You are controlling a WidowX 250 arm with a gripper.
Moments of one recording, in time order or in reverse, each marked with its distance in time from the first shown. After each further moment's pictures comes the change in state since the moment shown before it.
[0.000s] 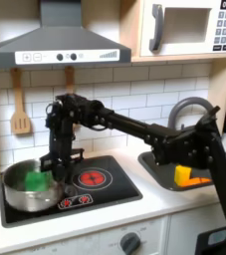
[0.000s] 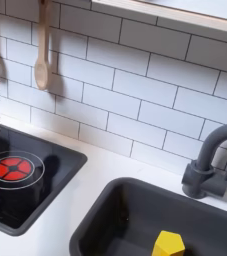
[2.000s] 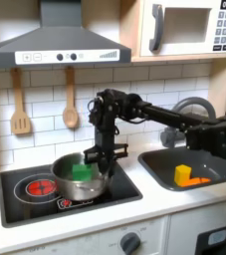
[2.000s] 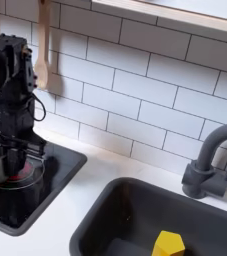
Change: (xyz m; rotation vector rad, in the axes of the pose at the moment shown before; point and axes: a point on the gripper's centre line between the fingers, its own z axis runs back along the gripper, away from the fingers) arm -0.039 -0.089 0.014 -0.098 0.019 -0.260
